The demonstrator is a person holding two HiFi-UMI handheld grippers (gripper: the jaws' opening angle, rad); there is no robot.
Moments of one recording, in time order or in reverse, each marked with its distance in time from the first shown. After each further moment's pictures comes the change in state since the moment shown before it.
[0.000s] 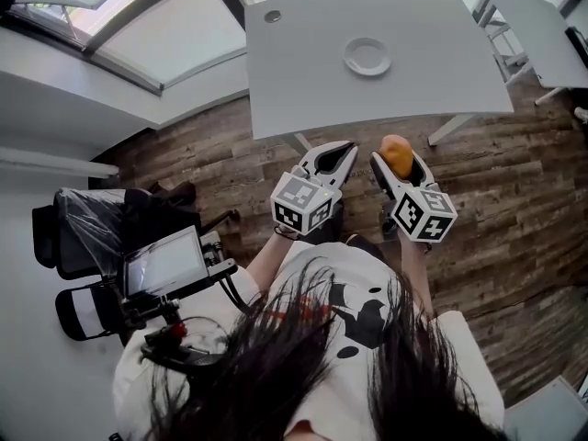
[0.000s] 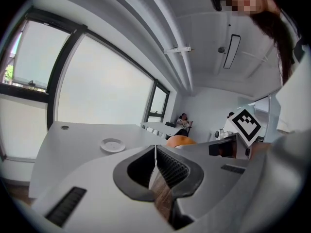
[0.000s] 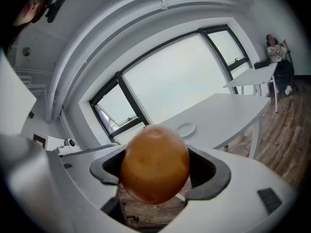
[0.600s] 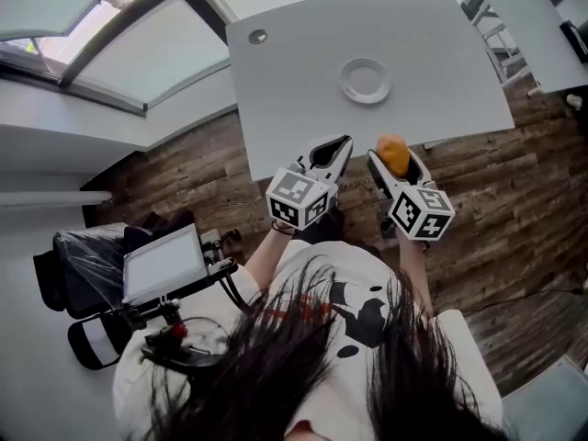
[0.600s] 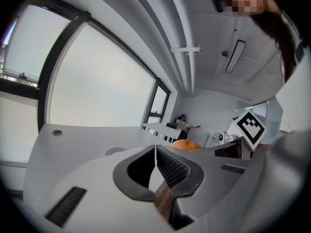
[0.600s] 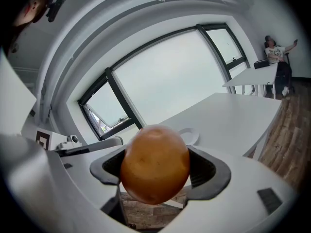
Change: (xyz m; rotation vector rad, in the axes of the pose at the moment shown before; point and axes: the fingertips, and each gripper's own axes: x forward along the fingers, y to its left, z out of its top) left arm 0.066 0.104 0.044 -0.027 0.015 -0.062; right arm 0.102 -0.014 0.047 0.022 0.018 -0.073
